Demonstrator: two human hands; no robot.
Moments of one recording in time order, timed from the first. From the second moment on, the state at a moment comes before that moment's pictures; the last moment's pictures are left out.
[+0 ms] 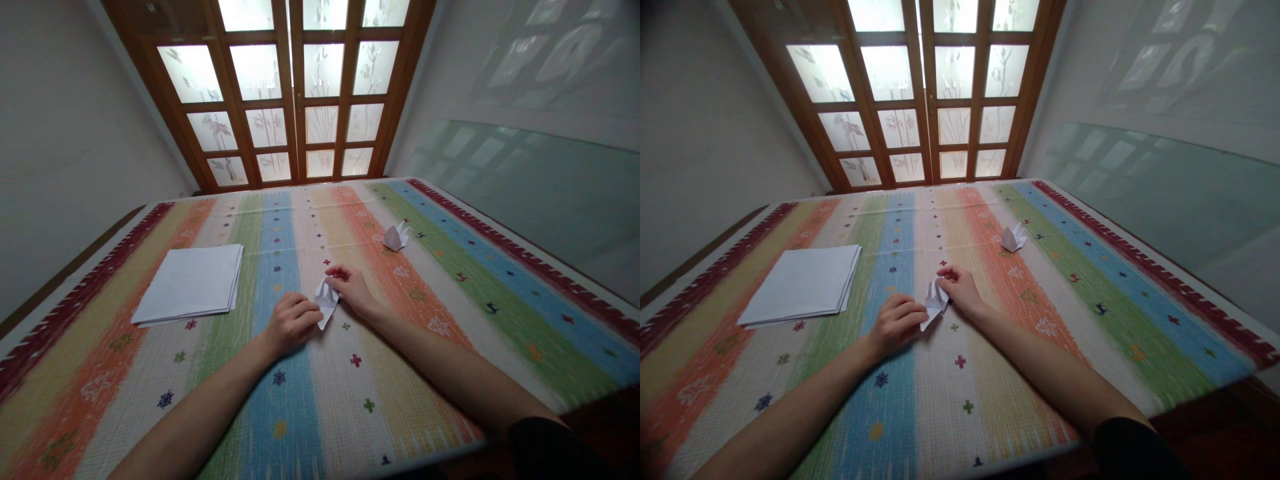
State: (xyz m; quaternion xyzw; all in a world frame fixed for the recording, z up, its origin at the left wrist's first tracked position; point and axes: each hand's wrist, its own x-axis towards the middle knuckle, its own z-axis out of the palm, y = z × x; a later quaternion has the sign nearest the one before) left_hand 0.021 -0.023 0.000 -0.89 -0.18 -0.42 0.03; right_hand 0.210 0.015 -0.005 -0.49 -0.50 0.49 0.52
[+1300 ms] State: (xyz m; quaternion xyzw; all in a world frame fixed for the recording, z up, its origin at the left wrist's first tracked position) left_hand 0.016 -0.018 0.003 -0.76 -0.33 -0.54 0.16; right_hand 0.220 0.024 0.004 -0.45 -0.32 0.65 0.53
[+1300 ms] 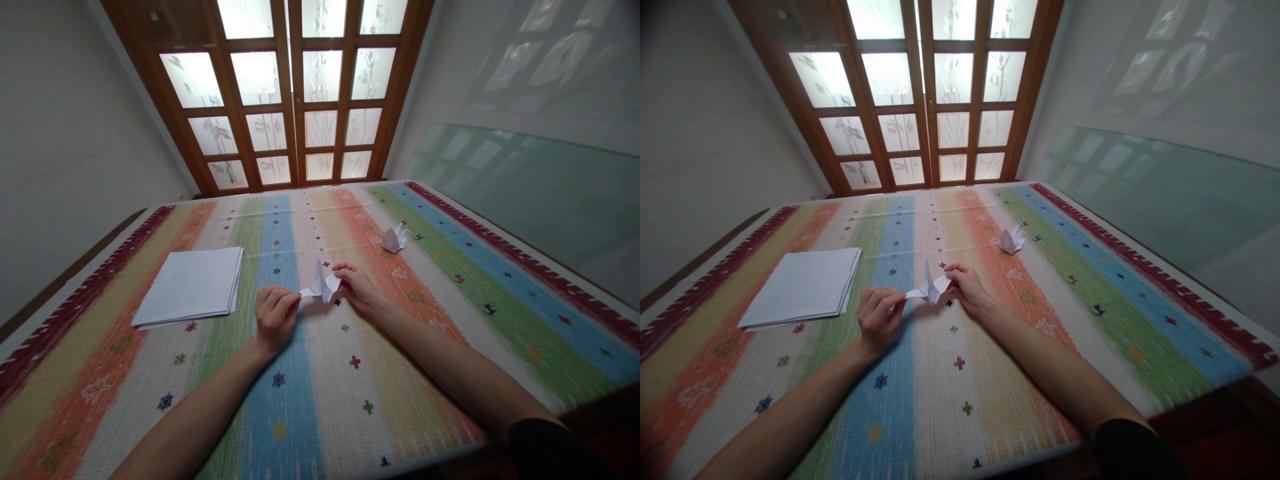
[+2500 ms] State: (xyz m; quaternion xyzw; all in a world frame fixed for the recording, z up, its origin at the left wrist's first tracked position) left_hand 0.005 -0.008 0.002 -0.74 -0.36 -0.55 0.15; right_hand 0.236 0.042 -0.016 -0.27 -0.22 0.72 0.60
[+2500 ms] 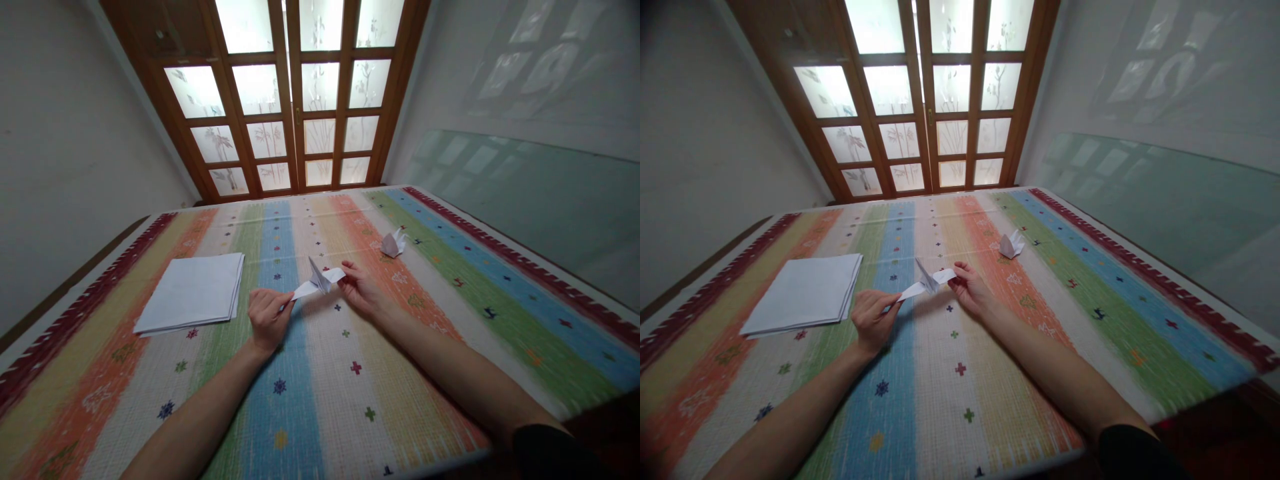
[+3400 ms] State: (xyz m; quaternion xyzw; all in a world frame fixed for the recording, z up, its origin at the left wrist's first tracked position) left_hand 0.031 -0.019 0.012 -0.70 -0.32 -0.45 -0.46; right_hand 0.207 0.007 0.009 -0.33 -0.41 0.73 0.44
